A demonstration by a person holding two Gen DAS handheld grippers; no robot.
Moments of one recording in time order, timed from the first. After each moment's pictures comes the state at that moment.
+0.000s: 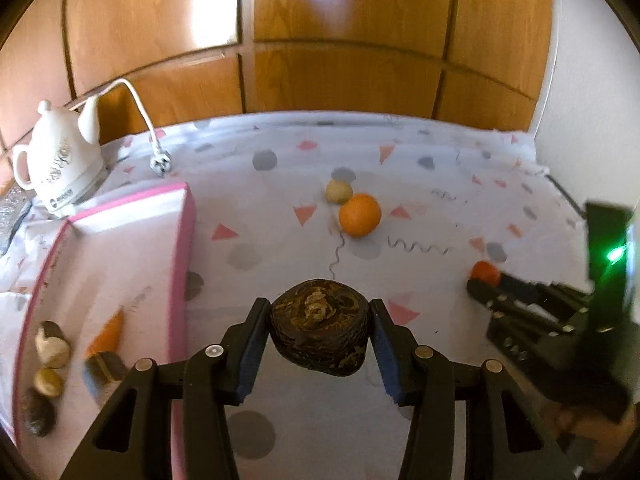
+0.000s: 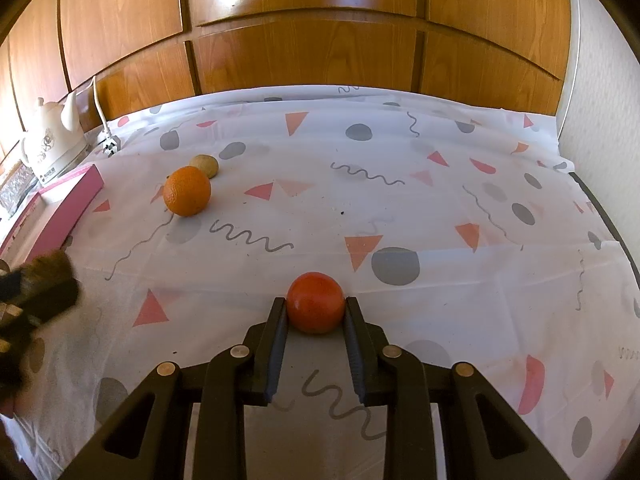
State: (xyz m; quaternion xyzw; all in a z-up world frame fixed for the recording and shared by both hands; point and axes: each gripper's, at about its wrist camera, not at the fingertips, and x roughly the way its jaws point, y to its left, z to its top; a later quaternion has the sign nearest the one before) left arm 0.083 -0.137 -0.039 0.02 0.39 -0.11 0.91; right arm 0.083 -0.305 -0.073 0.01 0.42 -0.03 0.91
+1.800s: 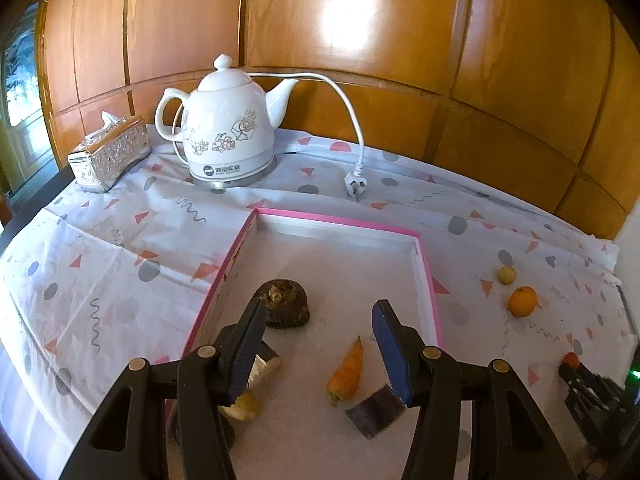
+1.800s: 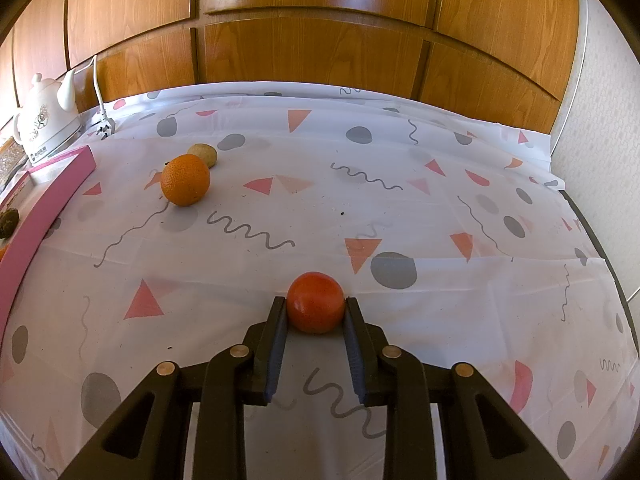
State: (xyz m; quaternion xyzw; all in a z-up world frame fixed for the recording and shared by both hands) left arm 0.087 0.034 -0.004 -0.08 0.38 0.06 0.92; right arm 0.084 -0.294 -0.072 -0.04 0.42 -0.05 0.91
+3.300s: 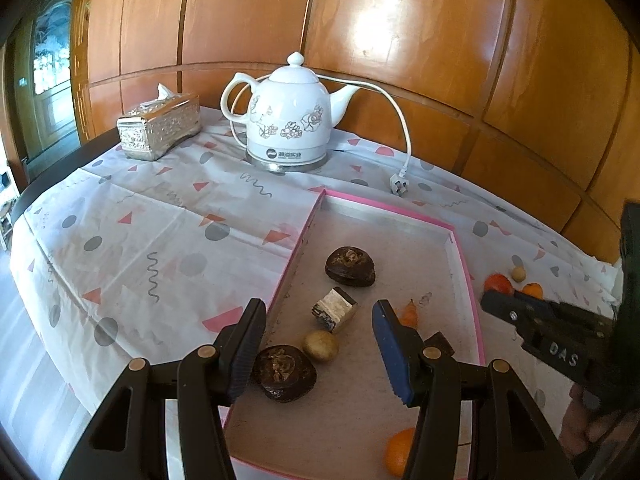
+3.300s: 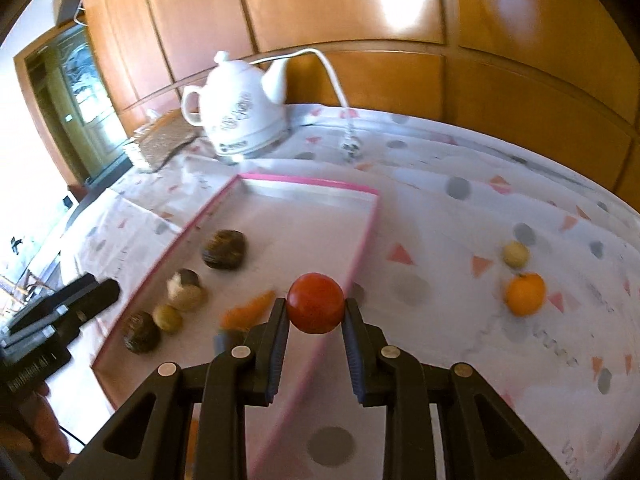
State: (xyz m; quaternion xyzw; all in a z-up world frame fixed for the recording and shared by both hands) left arm 0.021 0.087 -0.007 -0.13 0.36 0.10 0.92; right arm 0.114 -0.092 -0.009 -0.03 0.43 0.24 0.87
